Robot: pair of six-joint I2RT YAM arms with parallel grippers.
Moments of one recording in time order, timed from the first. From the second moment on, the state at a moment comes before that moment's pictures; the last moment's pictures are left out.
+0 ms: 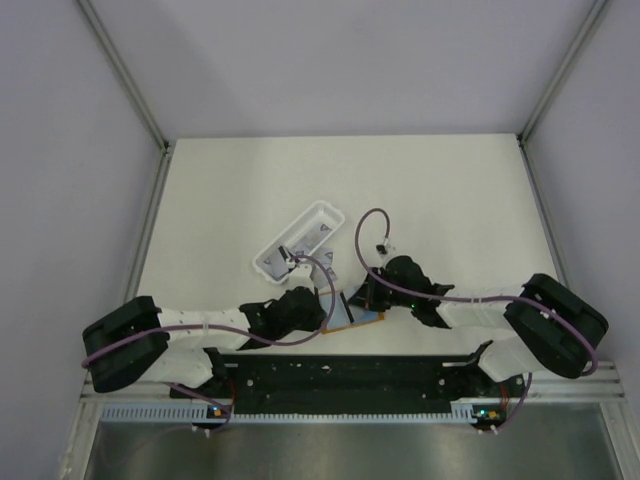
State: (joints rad) left arm -1.08 1.27 0.38 0.14 -0.29 -0.84; right arm 0.82 1.40 0.41 0.39 -0.19 0.88
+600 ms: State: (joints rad) left arm -1.08 1.26 0.38 0.15 -0.29 -0.85; right arm 0.82 1.43 0.33 0.52 -0.12 0.90
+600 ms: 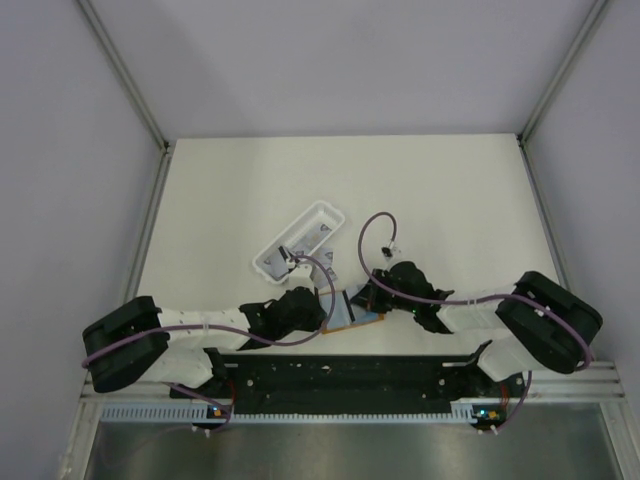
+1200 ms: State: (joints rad) left arm -1.08 1.26 0.38 0.15 -0.29 -0.85; right arm 0.82 1.51 0.30 0.70 -0.15 0.96
